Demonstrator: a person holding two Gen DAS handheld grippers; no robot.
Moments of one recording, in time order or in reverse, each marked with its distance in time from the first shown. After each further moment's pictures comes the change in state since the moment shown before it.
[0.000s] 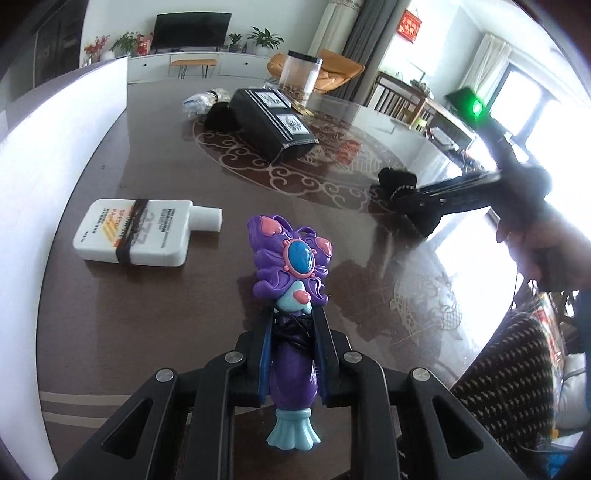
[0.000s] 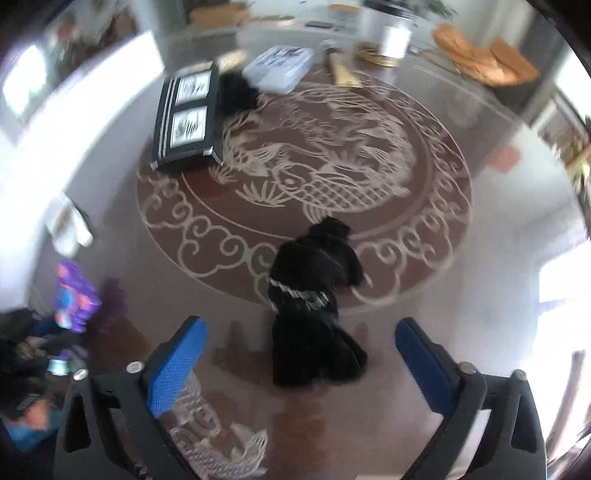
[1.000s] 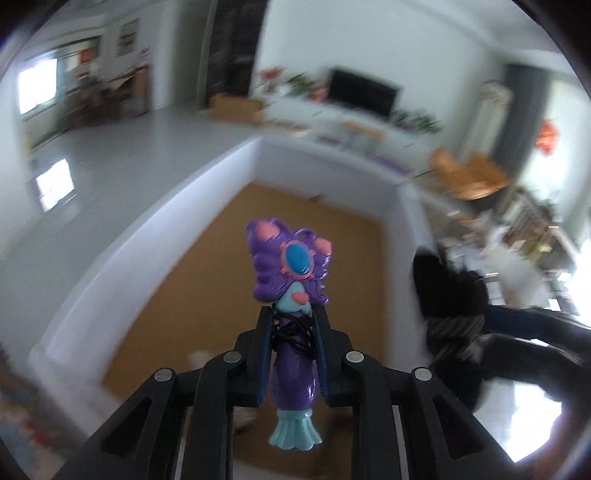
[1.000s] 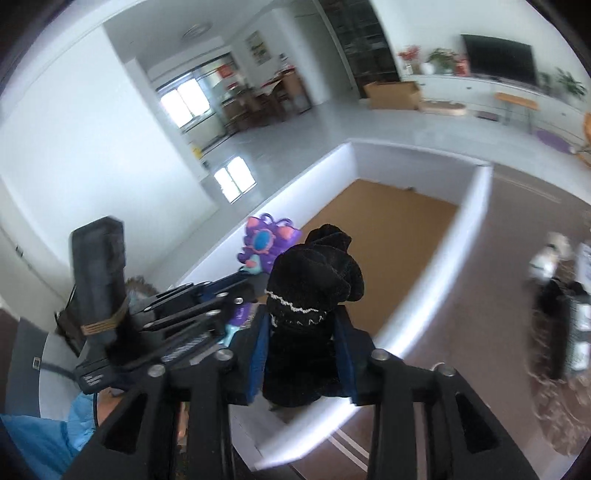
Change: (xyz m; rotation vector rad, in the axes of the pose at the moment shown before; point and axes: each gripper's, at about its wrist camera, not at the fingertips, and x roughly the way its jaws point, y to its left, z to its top) left arm -0.192 0.219 0.026 -0.419 -0.223 0.497; right arm -0.138 0.326 0.088 -0.233 -0.344 0.641
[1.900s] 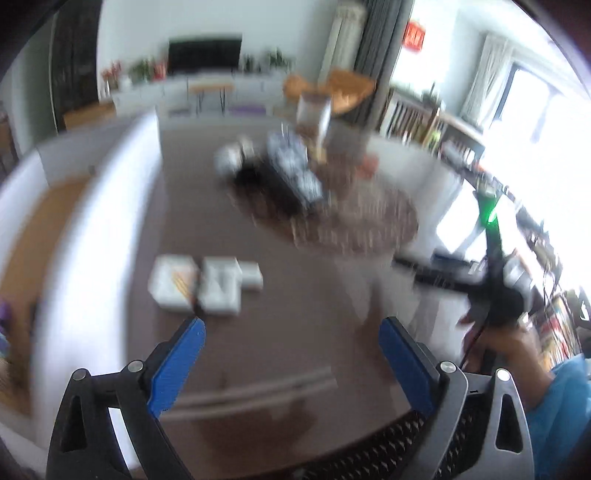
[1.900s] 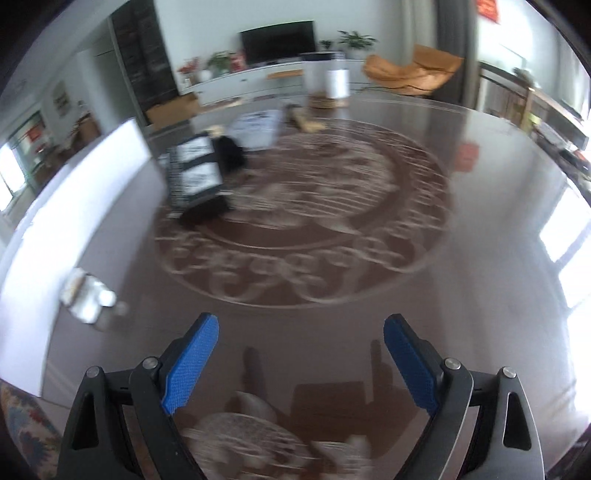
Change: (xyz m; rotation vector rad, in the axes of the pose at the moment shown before) left arm 0.000 -0.248 -0.115 0.443 0.178 -0.385; right arm -0.133 -0.261 -0.215 0.457 -0.090 -0.723
